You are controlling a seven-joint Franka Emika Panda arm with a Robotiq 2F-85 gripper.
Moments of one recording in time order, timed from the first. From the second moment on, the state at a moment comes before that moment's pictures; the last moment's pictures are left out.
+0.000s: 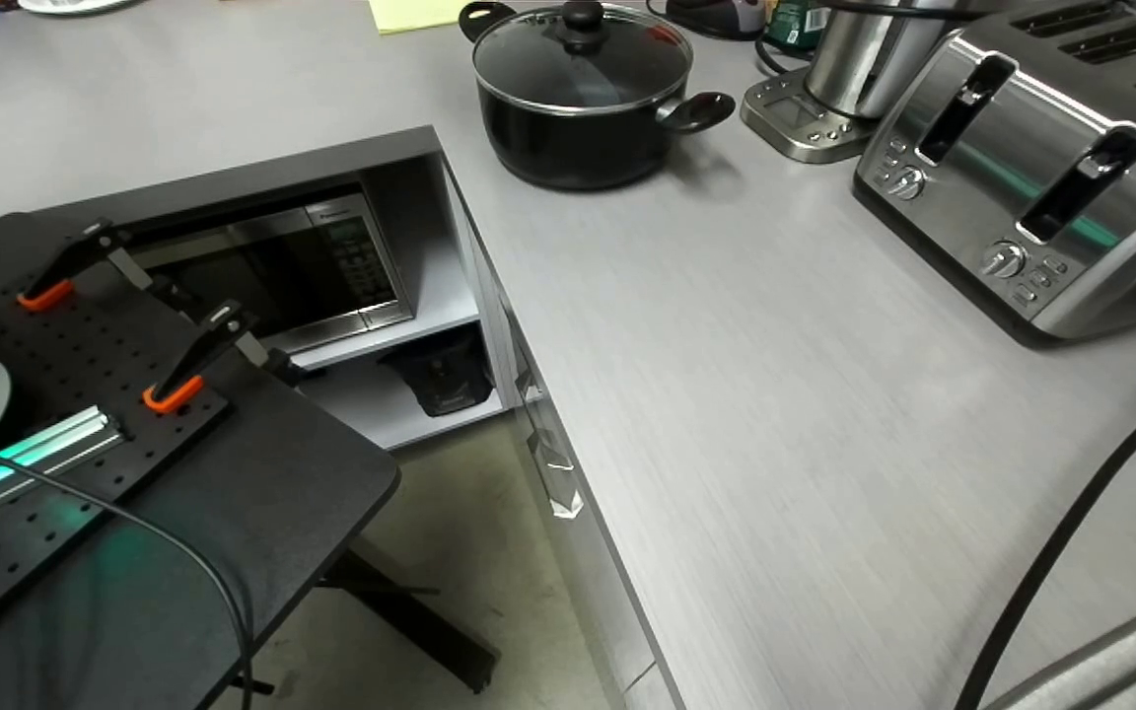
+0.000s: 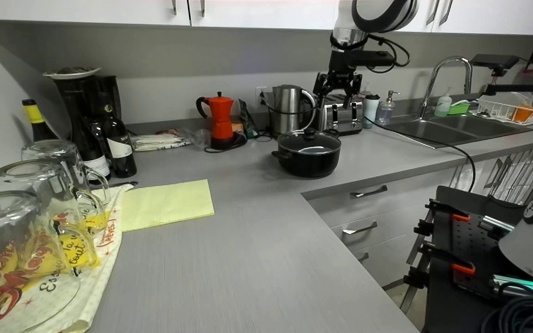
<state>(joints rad) -0.16 -0.06 -0.02 -2.28 -0.05 2.37 0.47</state>
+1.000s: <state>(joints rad) -0.16 0.33 -0.16 -1.89 -0.01 2.35 0.61</state>
